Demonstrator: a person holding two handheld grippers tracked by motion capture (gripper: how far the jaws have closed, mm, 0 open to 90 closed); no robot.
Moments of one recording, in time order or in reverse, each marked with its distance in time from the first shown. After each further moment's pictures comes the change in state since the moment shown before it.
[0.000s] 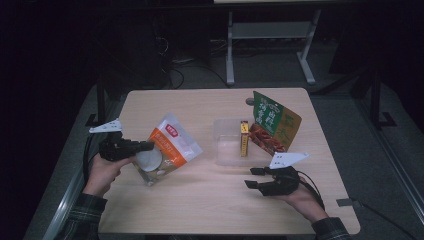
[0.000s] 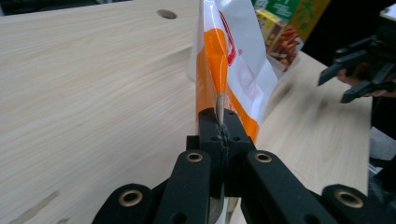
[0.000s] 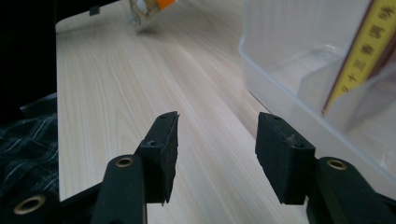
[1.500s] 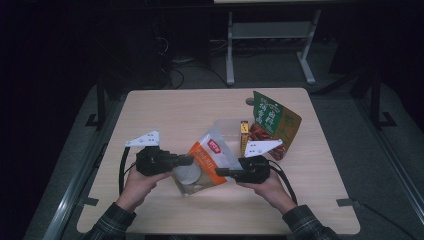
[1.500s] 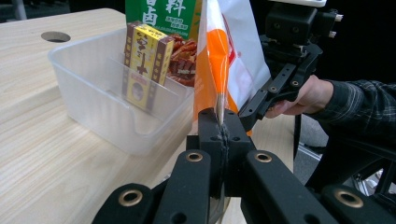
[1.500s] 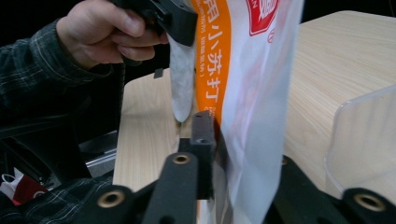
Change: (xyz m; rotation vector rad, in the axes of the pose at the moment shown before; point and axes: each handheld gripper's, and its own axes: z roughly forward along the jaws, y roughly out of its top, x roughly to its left) left arm -0.082 0.009 0.061 -0.040 -0.219 0.093; right arm 0.015 0.051 0.049 -0.164 0.245 -0.013
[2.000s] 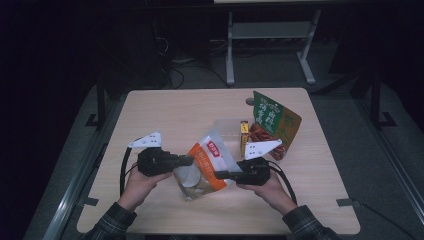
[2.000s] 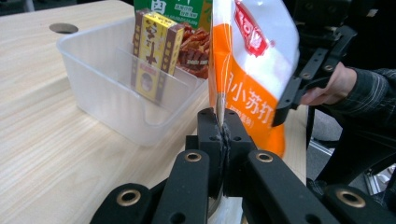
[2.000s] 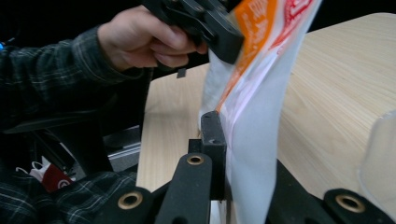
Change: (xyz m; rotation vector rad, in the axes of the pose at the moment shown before) left arm 0.005 -0.007 0.006 0.028 0.026 0.005; right arm 0.007 0.004 -0.002 0.008 0.089 -0.026
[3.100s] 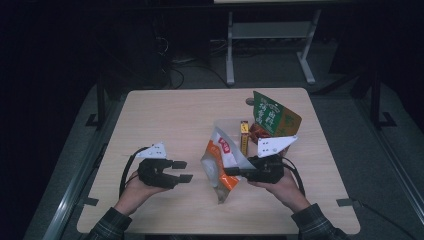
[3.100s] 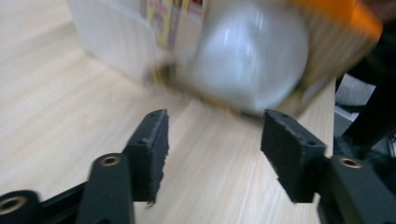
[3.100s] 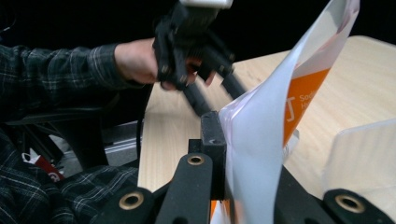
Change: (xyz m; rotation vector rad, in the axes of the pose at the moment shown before) left arm -0.001 -0.034 0.005 0.170 0.075 0.026; right arm 0.012 0.020 -0.036 -0.002 -0.034 -0.067
